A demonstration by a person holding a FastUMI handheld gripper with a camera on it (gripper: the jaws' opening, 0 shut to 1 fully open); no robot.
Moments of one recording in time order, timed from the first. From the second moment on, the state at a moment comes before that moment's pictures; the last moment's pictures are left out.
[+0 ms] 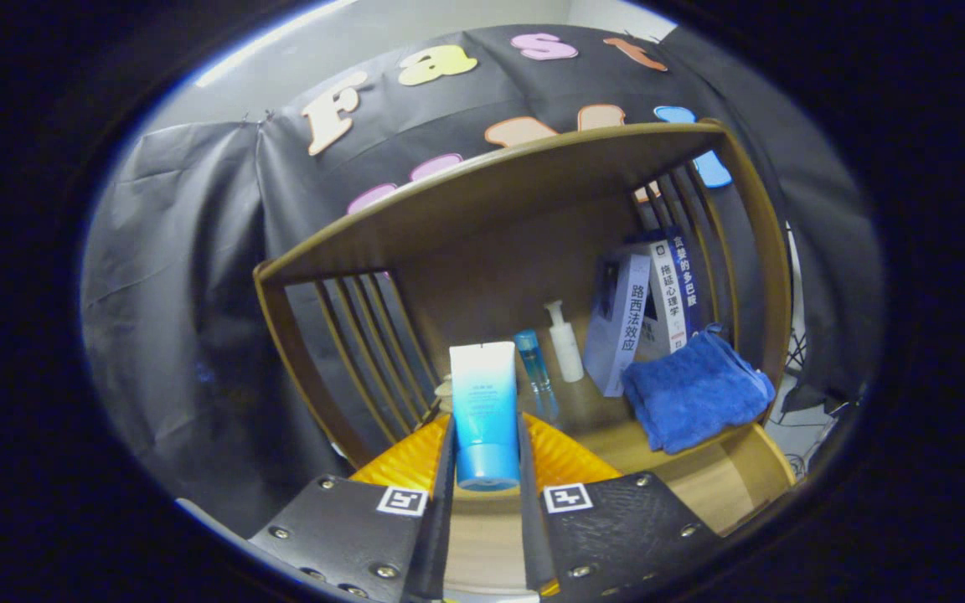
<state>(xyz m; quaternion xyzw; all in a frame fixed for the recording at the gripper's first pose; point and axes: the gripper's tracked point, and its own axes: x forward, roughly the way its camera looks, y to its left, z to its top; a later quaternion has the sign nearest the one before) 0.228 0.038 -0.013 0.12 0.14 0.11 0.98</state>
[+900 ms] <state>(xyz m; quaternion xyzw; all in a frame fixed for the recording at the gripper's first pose) 0.306 0.027 -0.178 0.05 0.25 0.03 0.97</state>
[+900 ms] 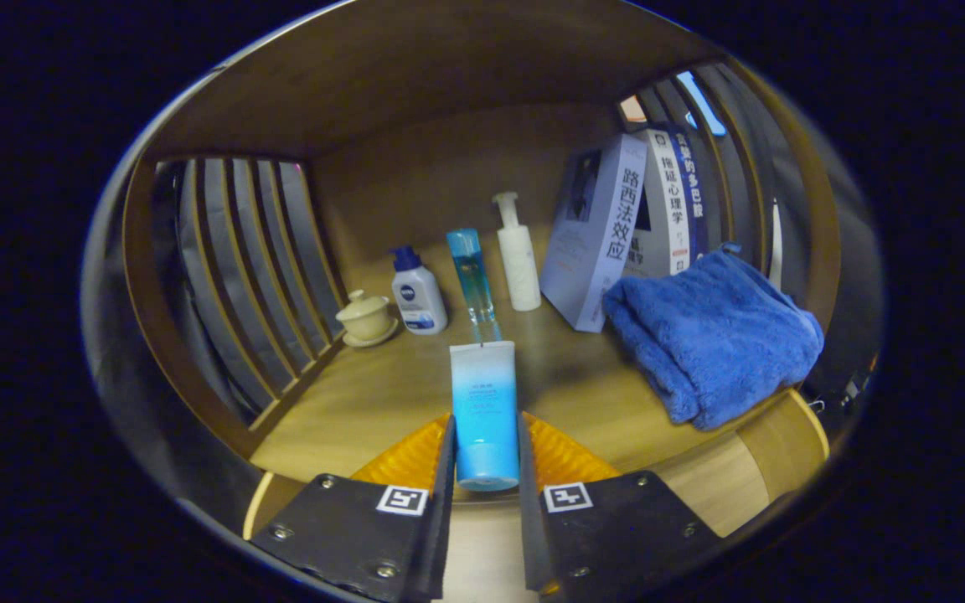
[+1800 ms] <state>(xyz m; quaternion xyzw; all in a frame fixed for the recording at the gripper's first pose) 0.239 0.014 -0.138 0.04 0.21 0.06 0.98</state>
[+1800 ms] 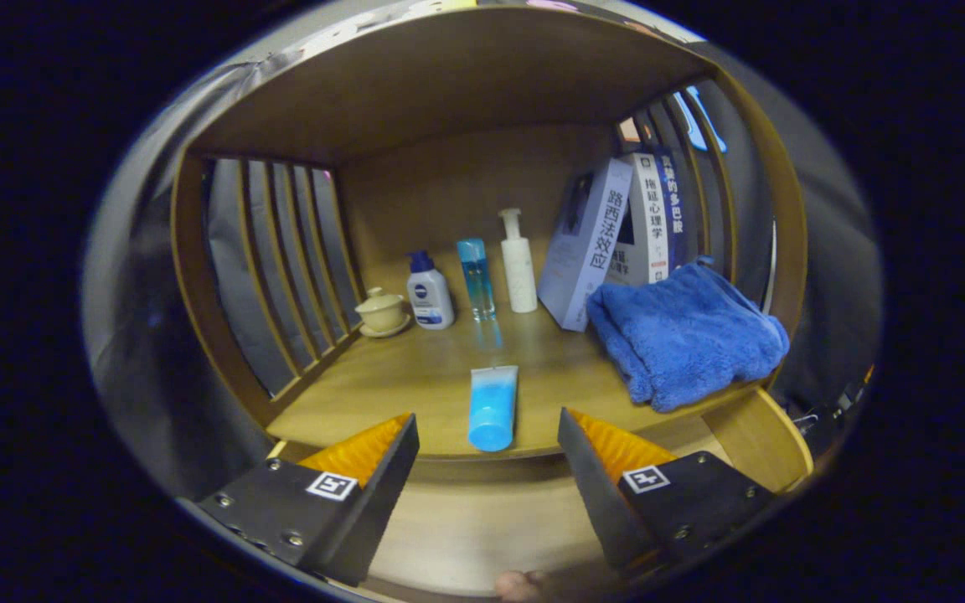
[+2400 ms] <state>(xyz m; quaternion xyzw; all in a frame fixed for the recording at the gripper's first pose) 0.121 0.012 -0.101 -0.06 0.13 0.10 0.98</state>
